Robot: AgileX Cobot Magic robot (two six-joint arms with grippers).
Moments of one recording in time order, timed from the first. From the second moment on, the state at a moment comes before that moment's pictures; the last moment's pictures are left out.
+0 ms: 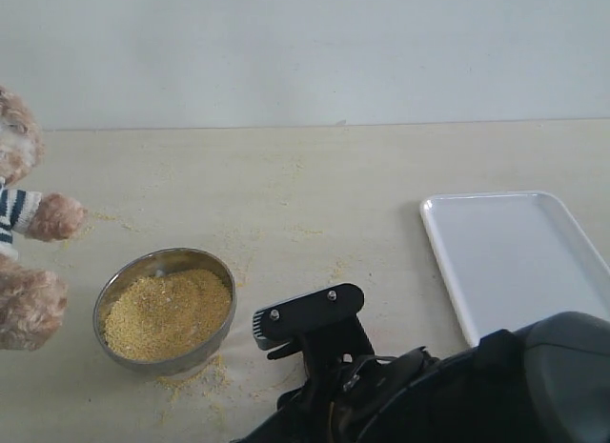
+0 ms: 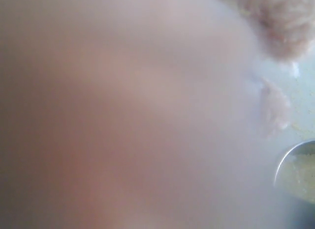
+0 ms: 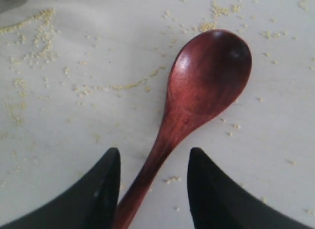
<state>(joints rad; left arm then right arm) 0.24 1.17 -0.52 -0.96 0.31 0.93 1.19 1.79 -0.72 -1.29 0.35 1.96</state>
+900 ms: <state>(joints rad) 0.24 1.17 -0.52 -0.97 0.32 0.93 1.19 1.79 -0.72 -1.19 0.20 1.89</state>
